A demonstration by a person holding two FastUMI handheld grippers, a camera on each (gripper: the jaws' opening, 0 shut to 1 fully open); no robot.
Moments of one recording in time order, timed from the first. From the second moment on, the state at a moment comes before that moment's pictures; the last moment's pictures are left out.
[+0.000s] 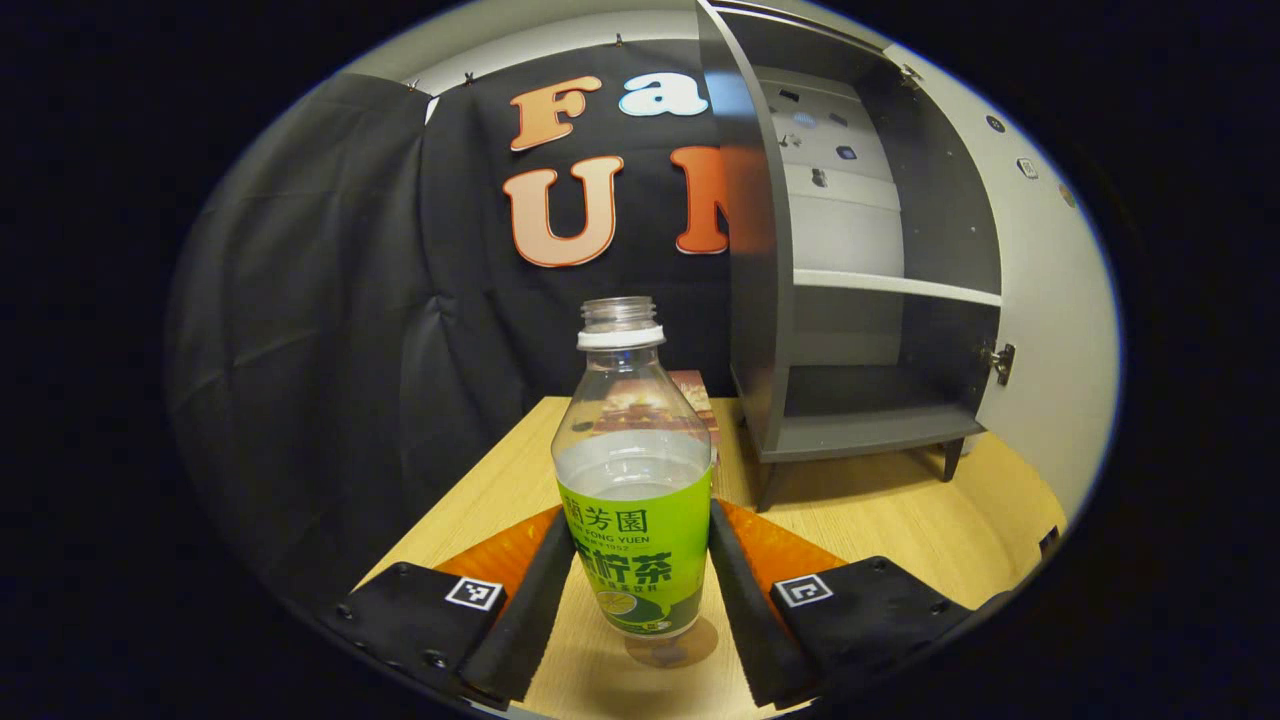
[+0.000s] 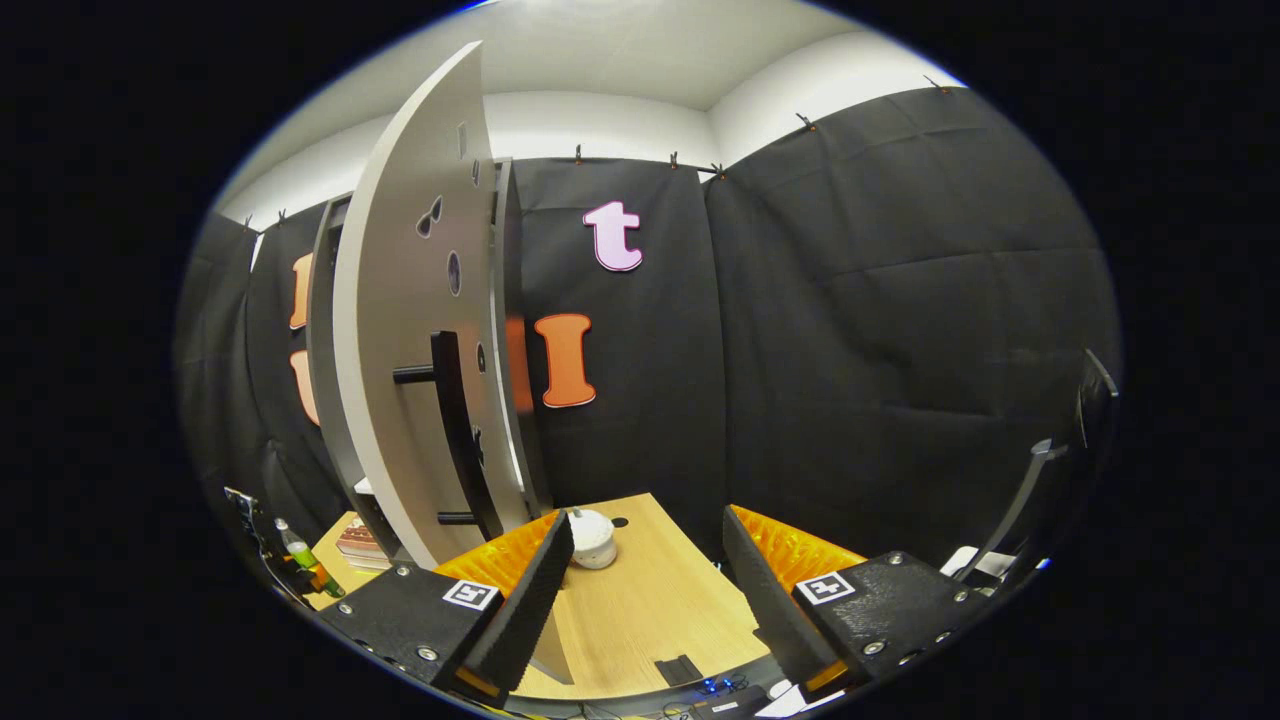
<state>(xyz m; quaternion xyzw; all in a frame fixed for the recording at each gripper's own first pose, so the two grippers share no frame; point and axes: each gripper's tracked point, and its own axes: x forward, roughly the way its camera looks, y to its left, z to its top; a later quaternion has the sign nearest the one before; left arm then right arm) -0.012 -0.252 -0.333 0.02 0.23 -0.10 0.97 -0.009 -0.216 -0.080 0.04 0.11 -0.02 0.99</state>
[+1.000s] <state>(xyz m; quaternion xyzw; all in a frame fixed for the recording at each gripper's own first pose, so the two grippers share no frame) -0.038 -0.275 -0.419 0.04 0.25 -0.12 0.96 -0.011 -0.212 -0.080 0.03 0.13 -0.03 0.99</state>
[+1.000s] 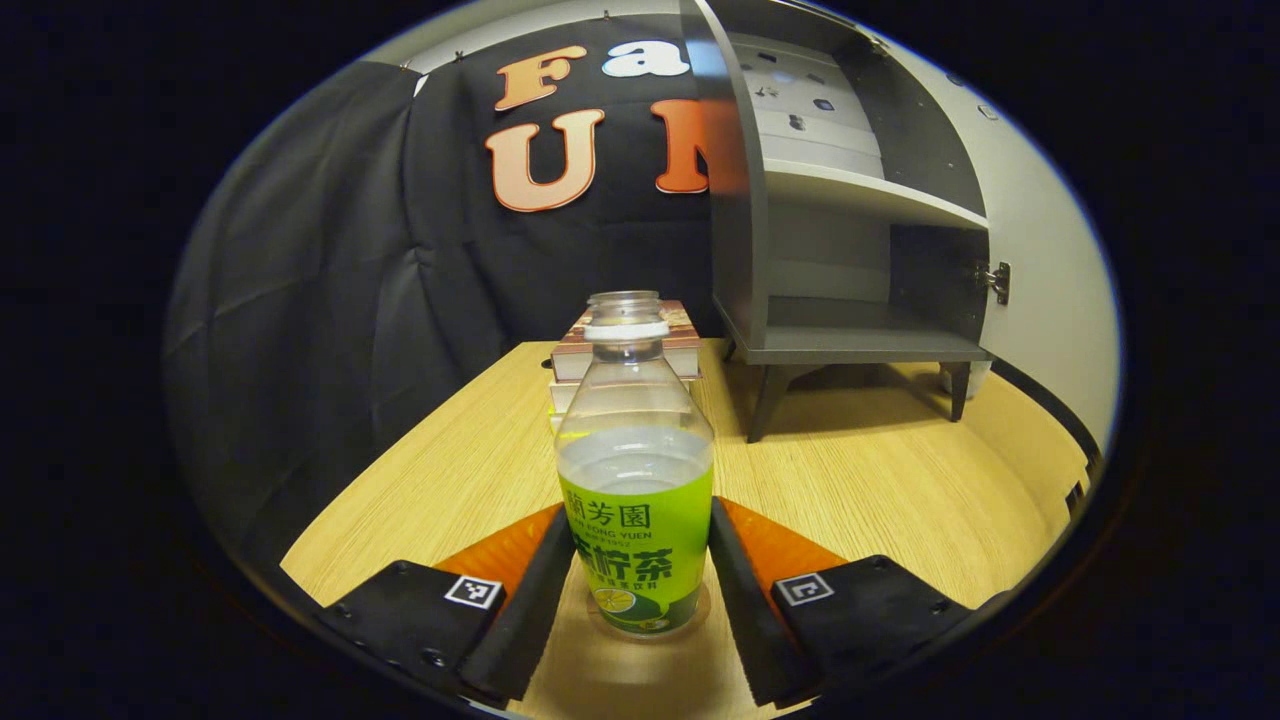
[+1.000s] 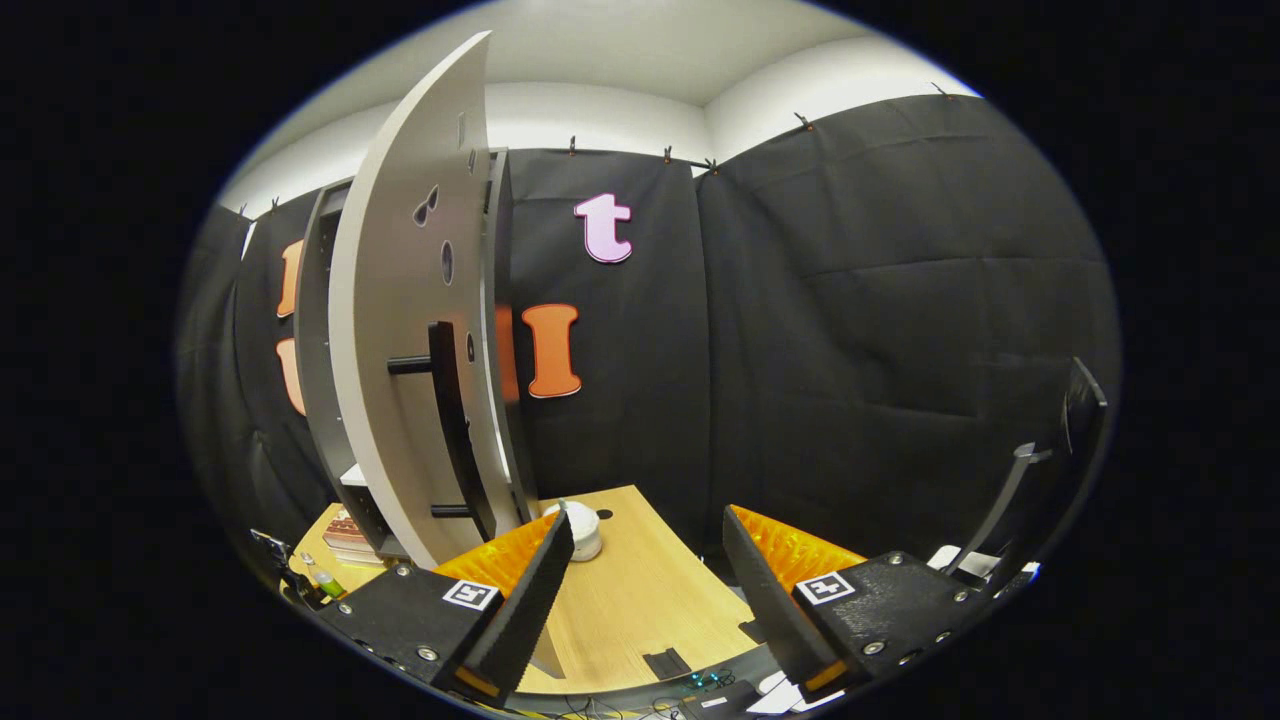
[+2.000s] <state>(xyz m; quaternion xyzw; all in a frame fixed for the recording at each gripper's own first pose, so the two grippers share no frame) -0.055 -0.263 -0.400 0.07 0.26 -0.11 0.96 0.010 -0.184 -0.091 0.03 0.13 0.02 0.99</state>
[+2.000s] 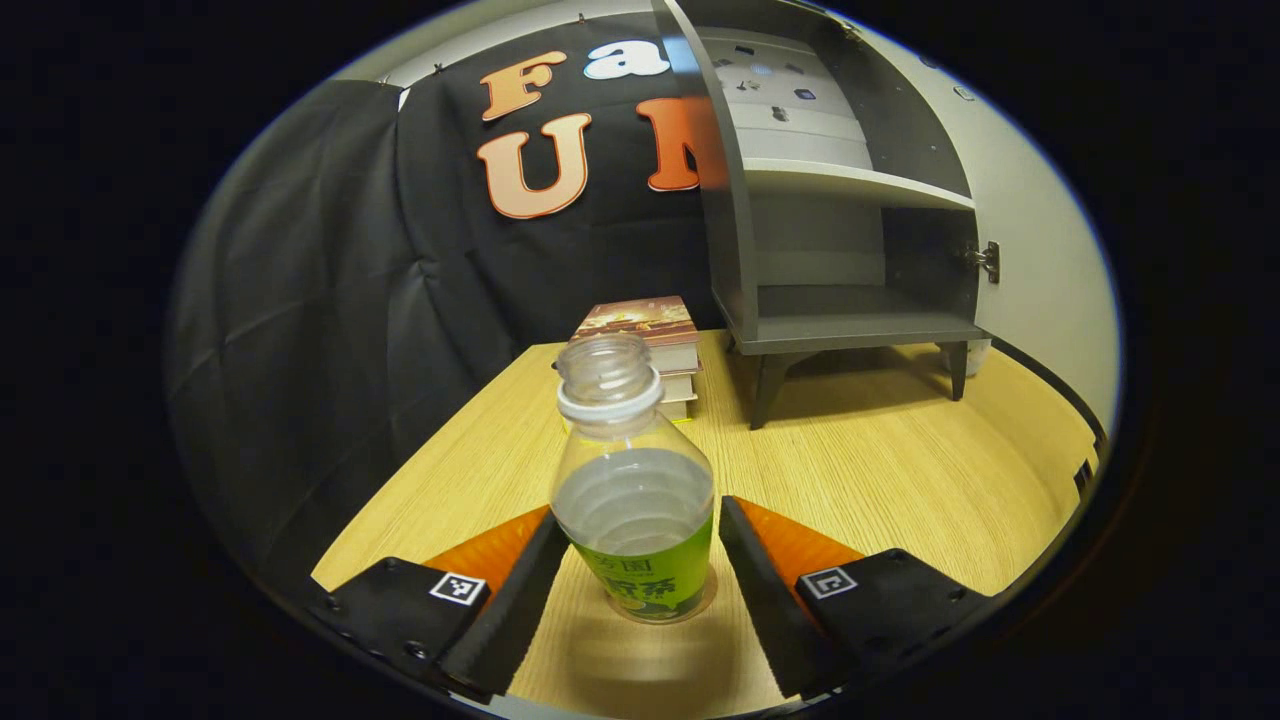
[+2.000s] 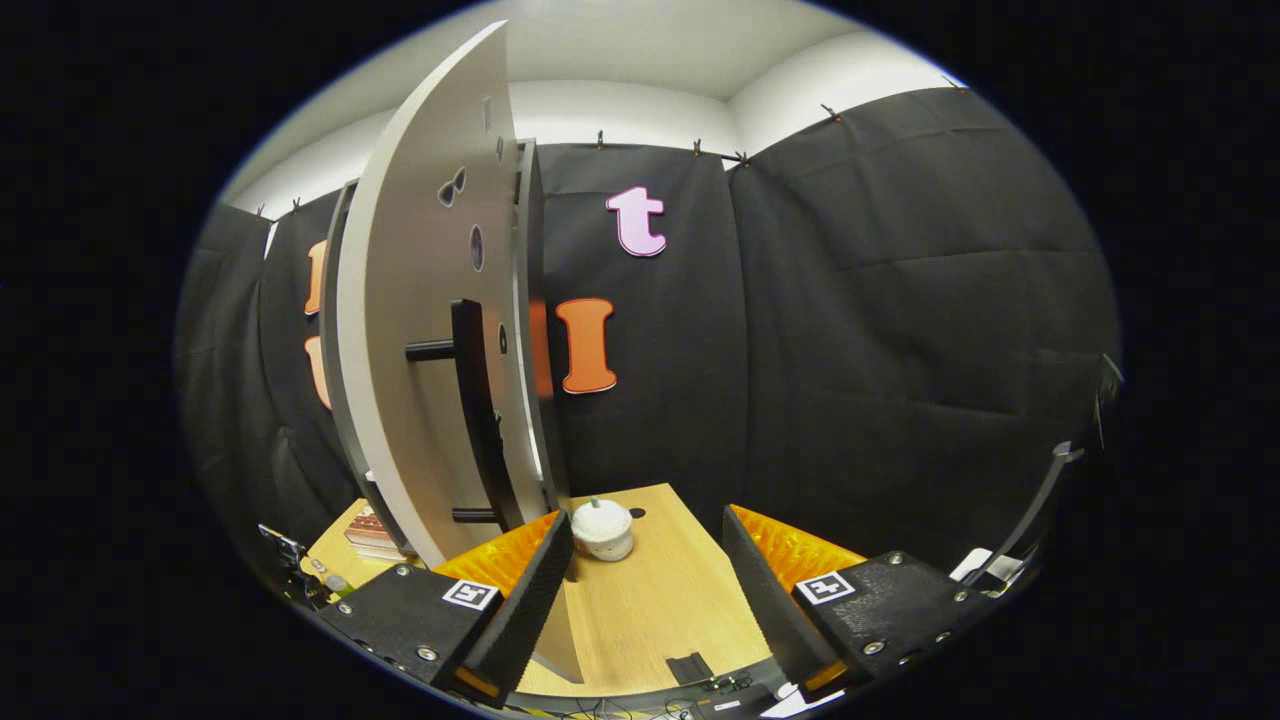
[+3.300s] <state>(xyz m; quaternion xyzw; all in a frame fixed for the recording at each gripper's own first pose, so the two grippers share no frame) -0.051 -0.184 -0.098 -0.01 0.12 -0.11 0.99 -0.007 -0.065 -0.090 0.03 0.13 0.13 0.98</state>
